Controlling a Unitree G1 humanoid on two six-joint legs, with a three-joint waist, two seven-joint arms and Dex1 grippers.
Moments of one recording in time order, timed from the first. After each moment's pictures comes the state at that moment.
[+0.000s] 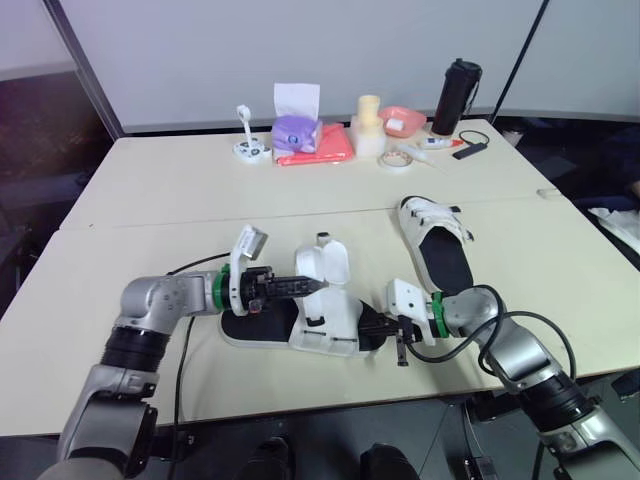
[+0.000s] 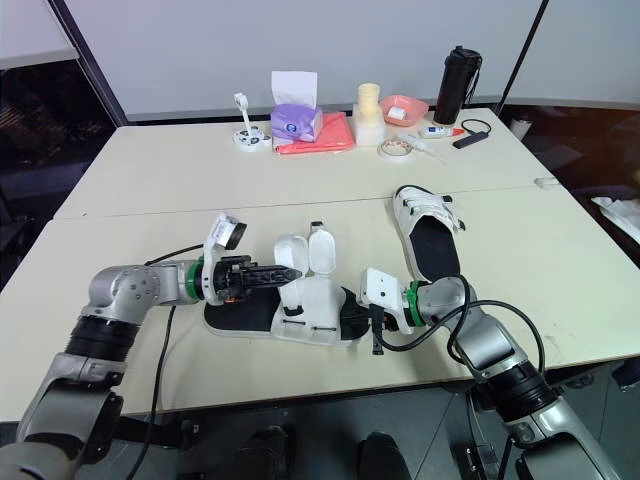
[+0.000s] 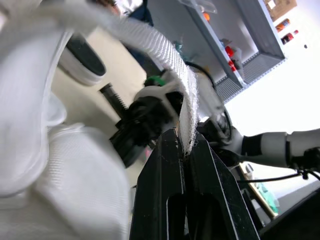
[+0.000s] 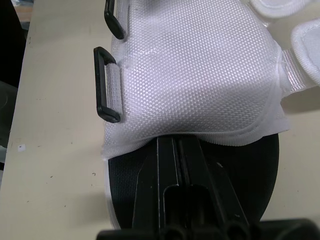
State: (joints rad) left arm -0.68 0.50 -0.10 0.30 -0.87 1.06 -1.19; right arm -0.40 -0.65 0.31 -0.04 0.13 0.19 1.12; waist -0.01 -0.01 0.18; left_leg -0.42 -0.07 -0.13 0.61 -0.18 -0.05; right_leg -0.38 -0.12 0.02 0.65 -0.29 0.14
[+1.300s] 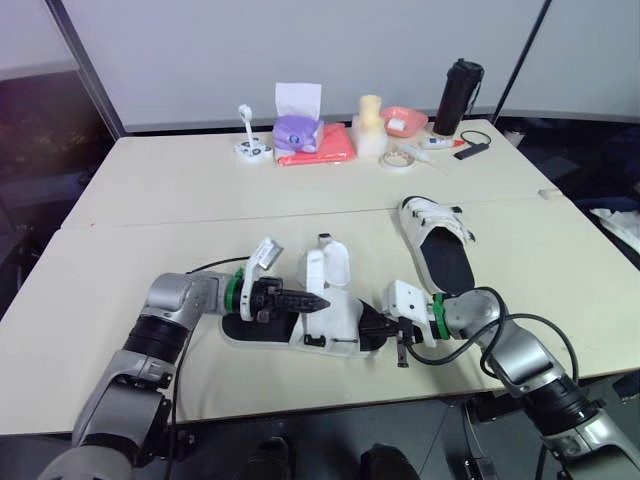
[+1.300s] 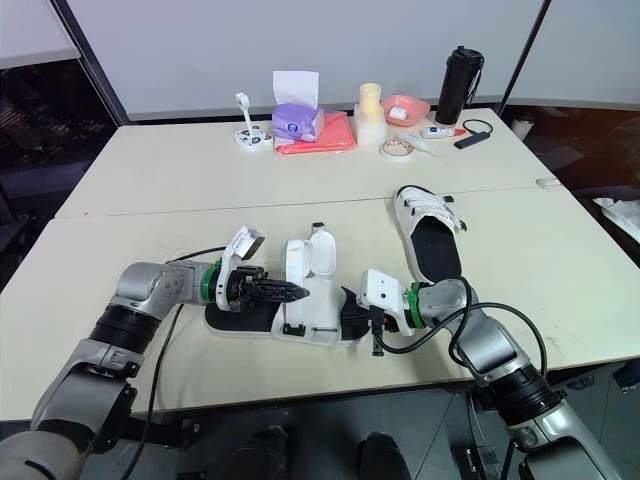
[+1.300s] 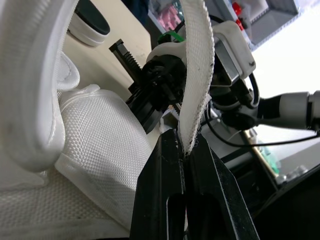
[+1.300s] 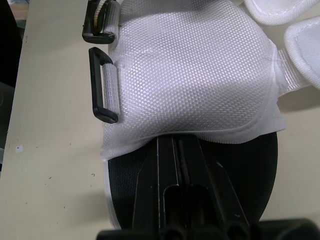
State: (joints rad) left arm -0.71 0.47 -0.20 0.34 -0.63 0.93 -1.39; right arm -0.39 -0.66 0.30 -0.06 0.13 0.20 1.10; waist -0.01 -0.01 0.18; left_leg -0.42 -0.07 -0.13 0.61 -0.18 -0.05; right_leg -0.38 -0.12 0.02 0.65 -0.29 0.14
